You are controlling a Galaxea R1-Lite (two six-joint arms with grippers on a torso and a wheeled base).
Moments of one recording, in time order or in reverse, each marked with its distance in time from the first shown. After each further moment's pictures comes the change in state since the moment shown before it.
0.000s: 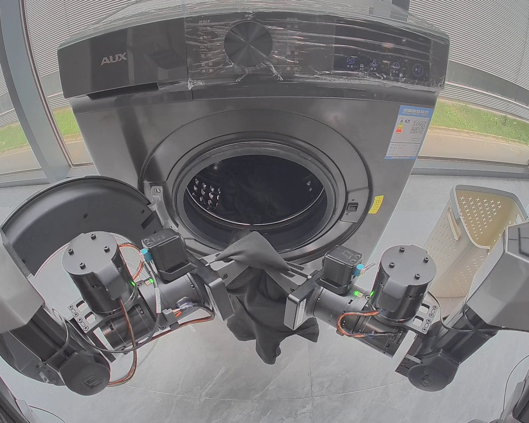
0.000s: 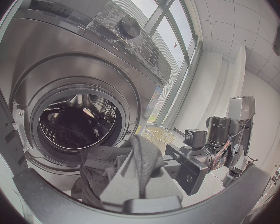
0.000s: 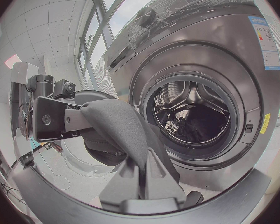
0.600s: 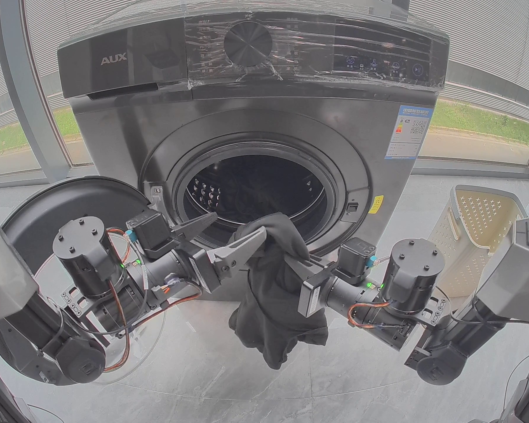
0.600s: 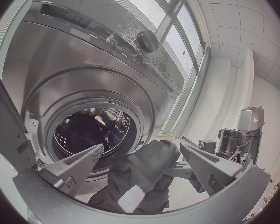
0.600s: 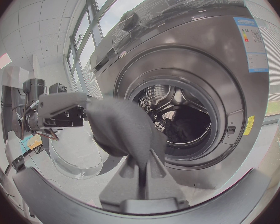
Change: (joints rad) left arm 0.064 -0.004 -0.037 -0.013 0.047 -0.038; right arm -0.037 -0.026 0.019 0.019 -0.077 0.009
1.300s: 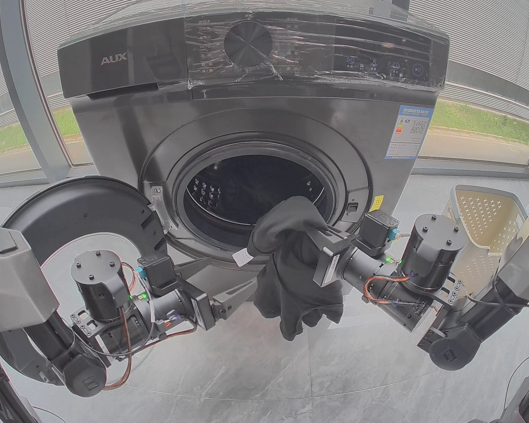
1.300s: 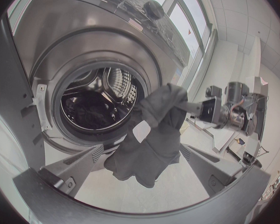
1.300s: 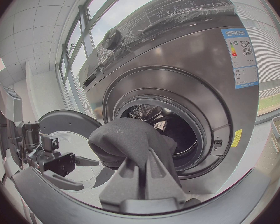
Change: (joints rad) left arm 0.022 0.079 0.131 -0.010 -0.010 0.062; right arm -0.053 -0.067 -0.030 0.021 -0.042 0.038
